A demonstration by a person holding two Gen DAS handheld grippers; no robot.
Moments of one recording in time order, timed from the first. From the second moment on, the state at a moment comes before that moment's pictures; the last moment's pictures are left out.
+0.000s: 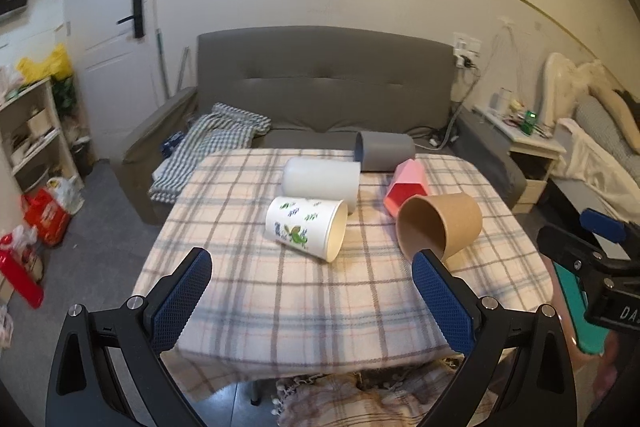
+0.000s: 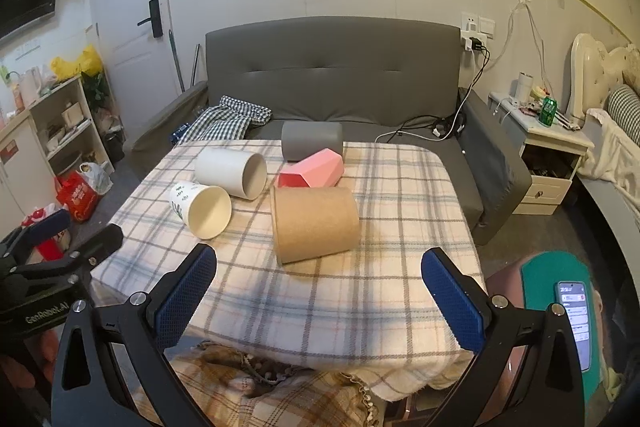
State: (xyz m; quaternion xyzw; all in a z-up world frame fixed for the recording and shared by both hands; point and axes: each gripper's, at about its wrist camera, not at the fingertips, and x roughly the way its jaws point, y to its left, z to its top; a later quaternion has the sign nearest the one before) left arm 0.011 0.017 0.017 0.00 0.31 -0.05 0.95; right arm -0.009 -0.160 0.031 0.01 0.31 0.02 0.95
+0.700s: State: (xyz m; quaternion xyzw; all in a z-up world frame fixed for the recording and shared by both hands) left arm 0.196 0.007 -0.021 0.31 0.30 -0.29 0.85; right arm 0.135 -0.127 0.018 0.00 0.39 0.02 0.92
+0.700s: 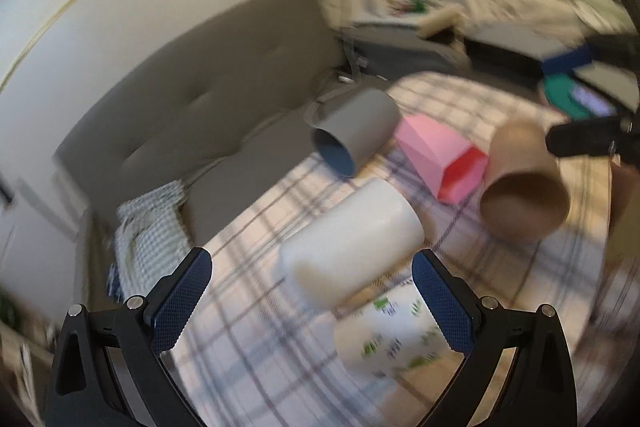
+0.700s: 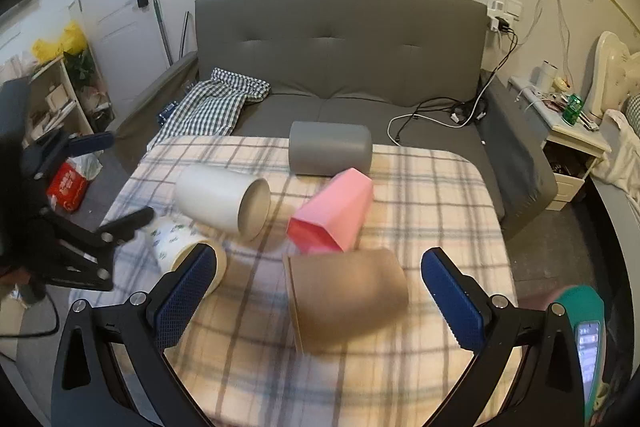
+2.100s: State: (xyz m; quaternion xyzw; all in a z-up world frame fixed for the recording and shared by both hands) left arm 0.278 -0.038 -0.017 0.31 0.38 -0.36 0.79; right arm 0.166 -0.157 0.018 0.04 0.39 0.01 0.92
